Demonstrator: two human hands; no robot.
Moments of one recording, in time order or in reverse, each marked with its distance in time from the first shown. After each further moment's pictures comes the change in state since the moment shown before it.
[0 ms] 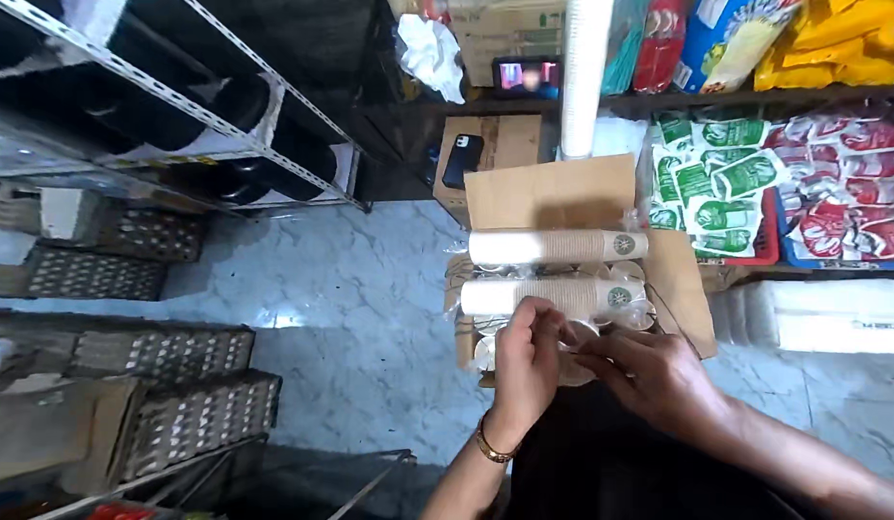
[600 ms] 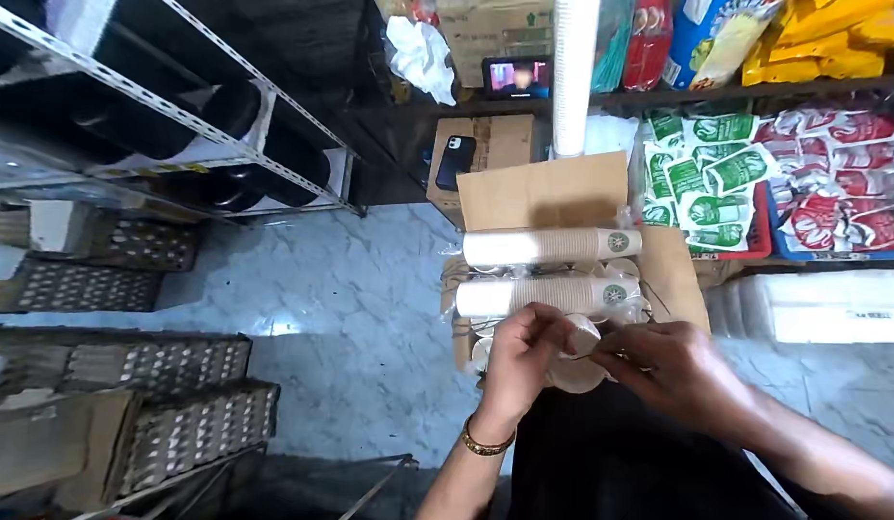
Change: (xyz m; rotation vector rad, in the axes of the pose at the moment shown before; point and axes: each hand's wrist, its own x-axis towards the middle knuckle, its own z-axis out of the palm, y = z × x) left_hand 0.002 0.000 -0.006 -0.387 -0.161 -0.233; right_hand -0.002 0.009 -0.021 0.091 -0.052 0.007
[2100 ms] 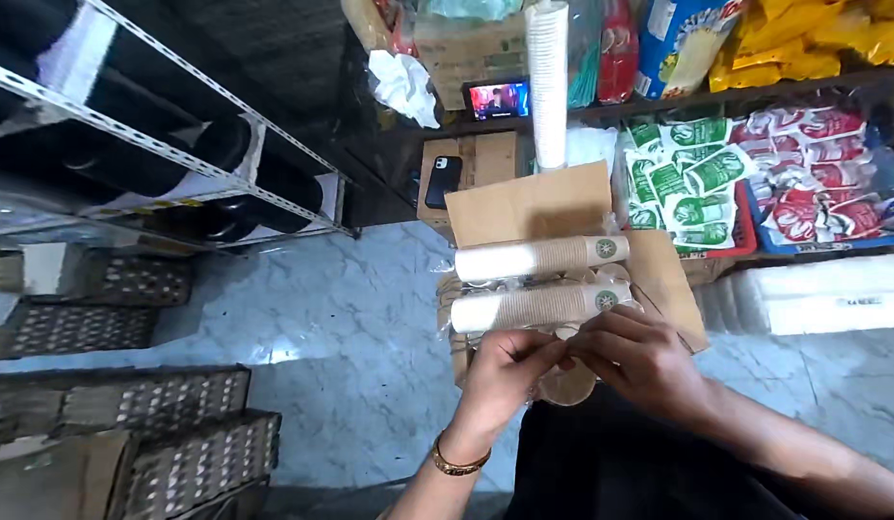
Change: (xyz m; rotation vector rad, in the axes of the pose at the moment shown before) left_hand 0.005 0.029 -0.014 0.145 -0.160 -0.192; right_hand 0.010 0.007 0.021 -0.174 0.193 -0.142
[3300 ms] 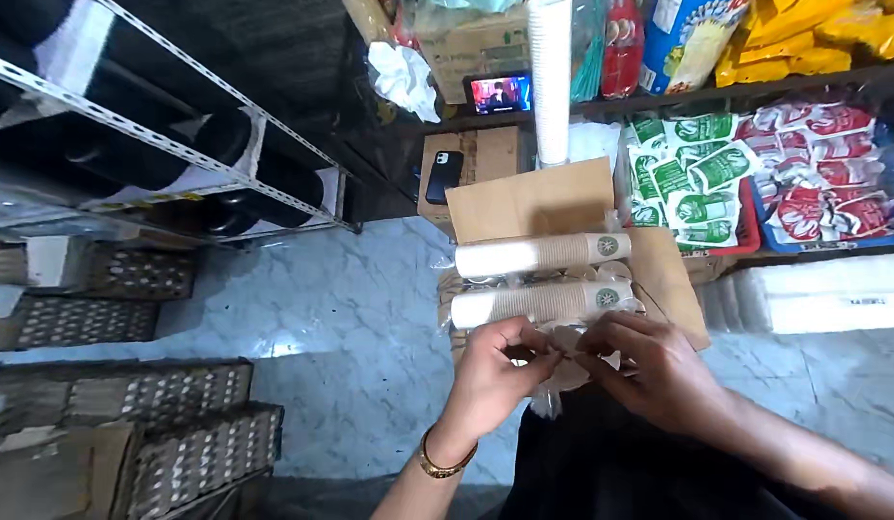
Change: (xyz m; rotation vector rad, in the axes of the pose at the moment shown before) left_hand -0.001 0.007 -0.009 0.180 0.003 0.157; right_hand -0.002 -0.008 -0.015 0.124 -0.136 0.191
